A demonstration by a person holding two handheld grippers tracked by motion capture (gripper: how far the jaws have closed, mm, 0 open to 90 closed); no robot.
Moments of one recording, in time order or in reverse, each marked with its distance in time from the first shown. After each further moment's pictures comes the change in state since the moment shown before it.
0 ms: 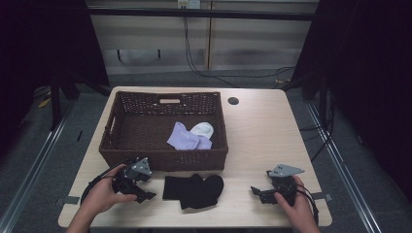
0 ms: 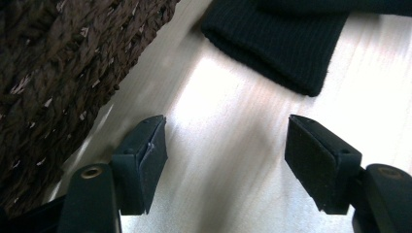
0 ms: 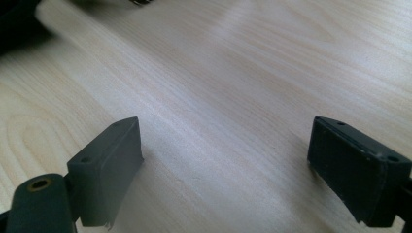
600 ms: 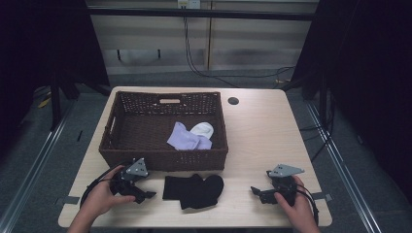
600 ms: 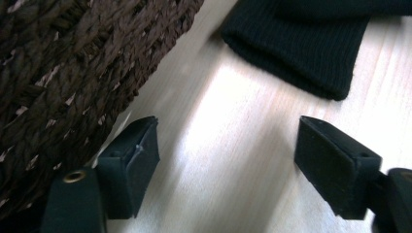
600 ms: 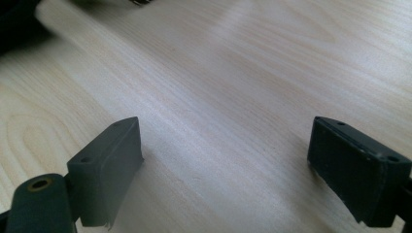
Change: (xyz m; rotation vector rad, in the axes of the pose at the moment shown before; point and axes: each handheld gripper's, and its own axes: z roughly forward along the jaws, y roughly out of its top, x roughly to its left) left arm 0.005 -0.017 0.008 -0.139 0.034 0.022; right arm 0.000 0.000 0.000 0.000 0.000 0.000
